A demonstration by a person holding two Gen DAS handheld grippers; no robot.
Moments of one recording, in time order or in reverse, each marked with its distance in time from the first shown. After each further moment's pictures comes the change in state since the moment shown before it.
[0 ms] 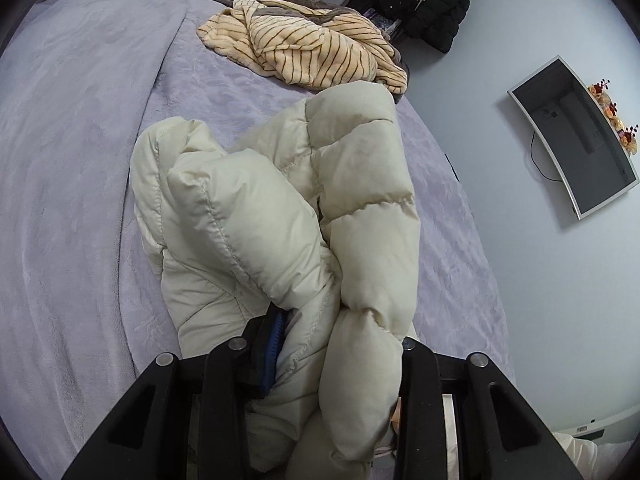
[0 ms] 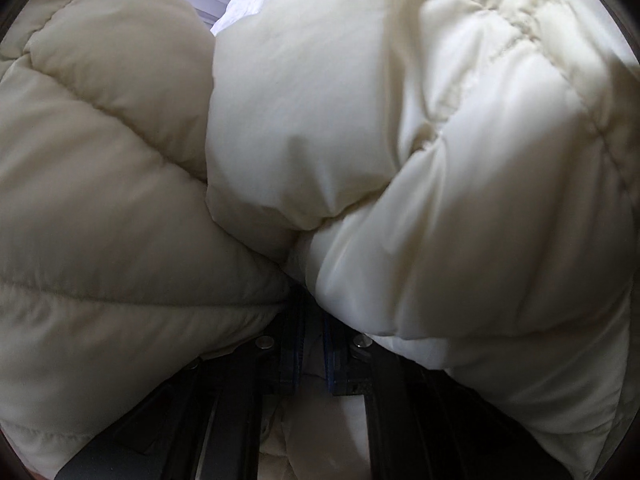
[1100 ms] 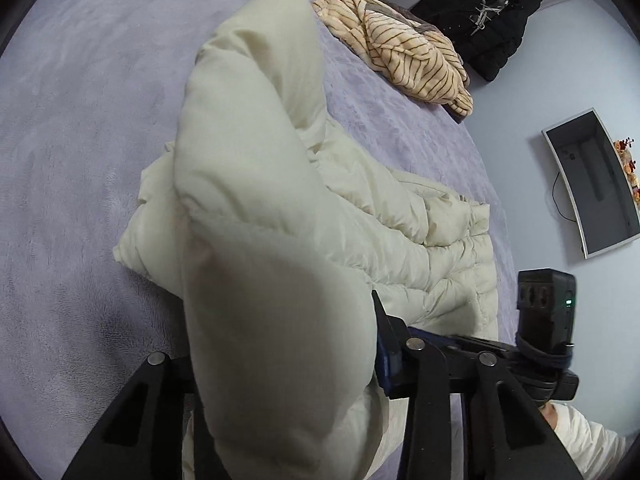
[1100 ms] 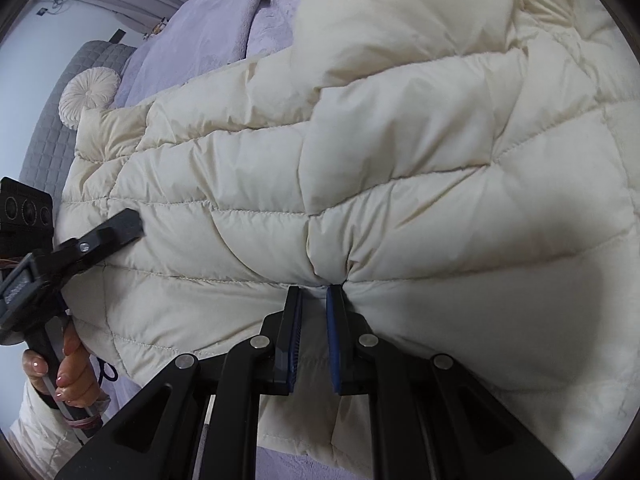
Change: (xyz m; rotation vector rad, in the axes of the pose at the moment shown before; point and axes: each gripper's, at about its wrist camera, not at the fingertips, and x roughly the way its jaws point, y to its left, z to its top) left arm -0.019 0.162 -0.032 -0.193 0.010 -0.025; right arm -0.018 0.060 -0.050 -0.021 0.036 -0.276
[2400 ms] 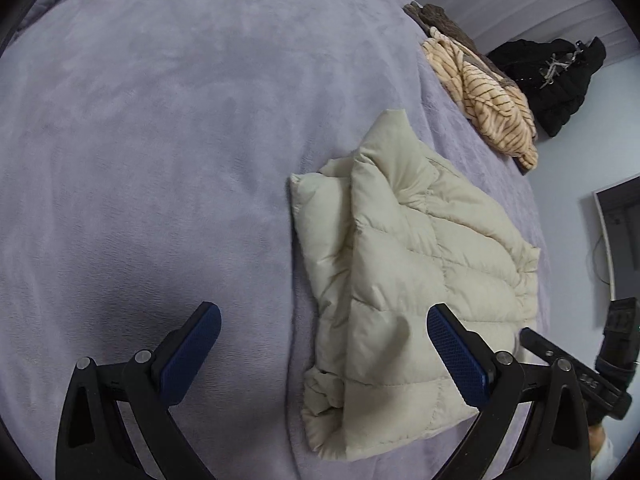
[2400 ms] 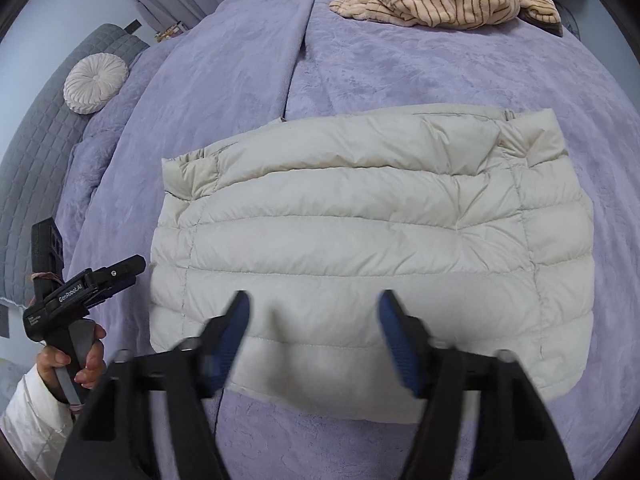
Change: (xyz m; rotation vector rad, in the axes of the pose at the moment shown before) left arm -0.062 0.095 -0.045 -0.211 -0.085 0.139; right arm -0.064 0.063 -0.009 -0.117 -0.127 -0.174
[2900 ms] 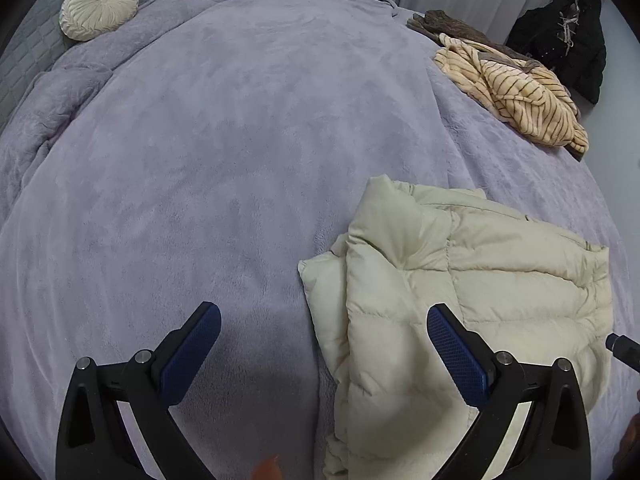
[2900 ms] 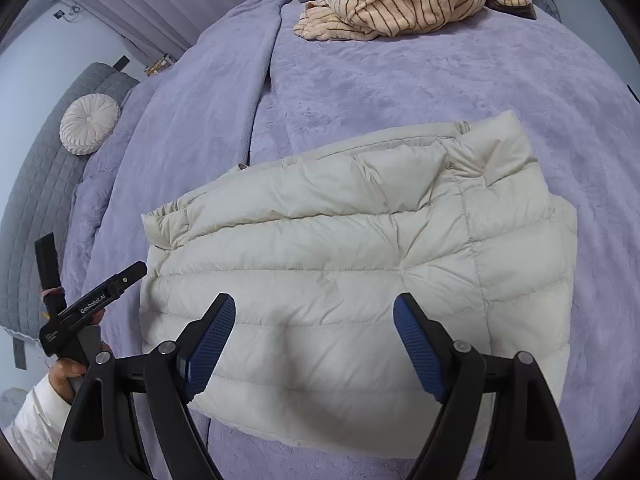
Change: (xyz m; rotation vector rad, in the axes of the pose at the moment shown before) left arm -0.005 -0.060 0.023 0.182 -0.165 0.362; right arm -0.014 -0.053 0.021 0.092 -0.070 0.042
